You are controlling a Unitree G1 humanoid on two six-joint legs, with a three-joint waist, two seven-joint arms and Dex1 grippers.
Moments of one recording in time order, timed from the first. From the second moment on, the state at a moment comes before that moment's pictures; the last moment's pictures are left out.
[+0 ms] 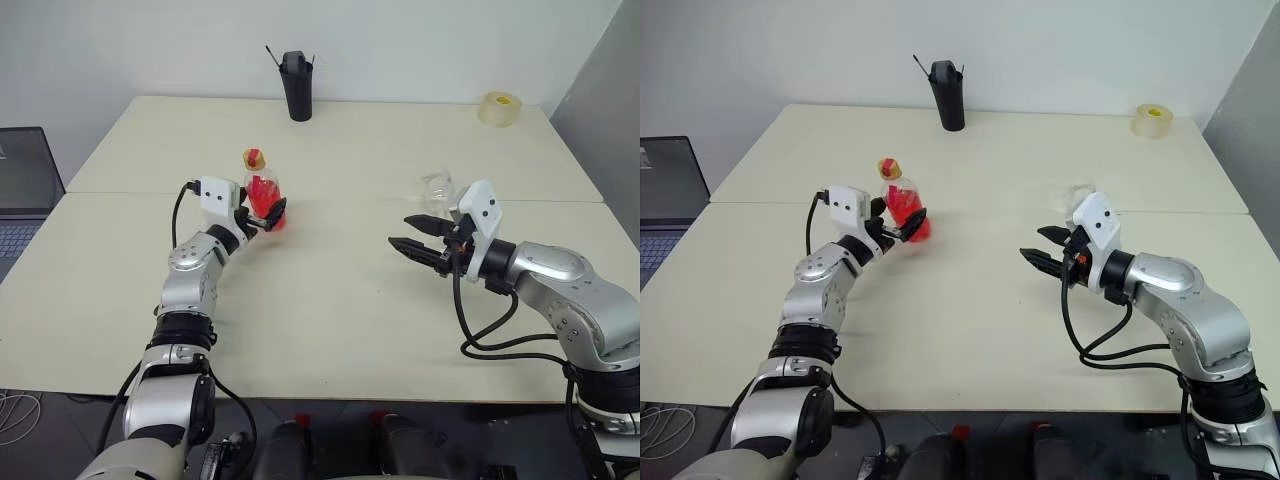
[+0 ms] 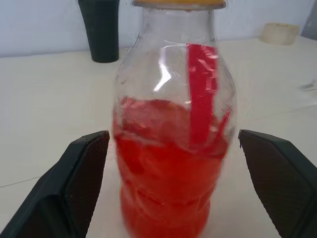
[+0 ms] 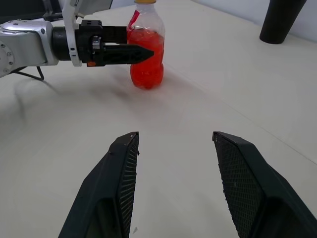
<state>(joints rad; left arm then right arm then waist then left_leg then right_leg) -0.70 0.37 0.16 0.66 -0.21 -0.01 -0.52 -0.44 -0.61 0.01 -0.45 0.53 0.78 0.61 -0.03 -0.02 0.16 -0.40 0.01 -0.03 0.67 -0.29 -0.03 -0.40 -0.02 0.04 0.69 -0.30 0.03</state>
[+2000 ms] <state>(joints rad) -0.61 0.39 -0.19 0.05 -0.39 0.40 -1.15 -0.72 -0.53 -0.16 -0.79 1.11 1.39 0.15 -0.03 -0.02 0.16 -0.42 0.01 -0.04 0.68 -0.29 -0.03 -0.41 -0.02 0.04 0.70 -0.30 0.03</state>
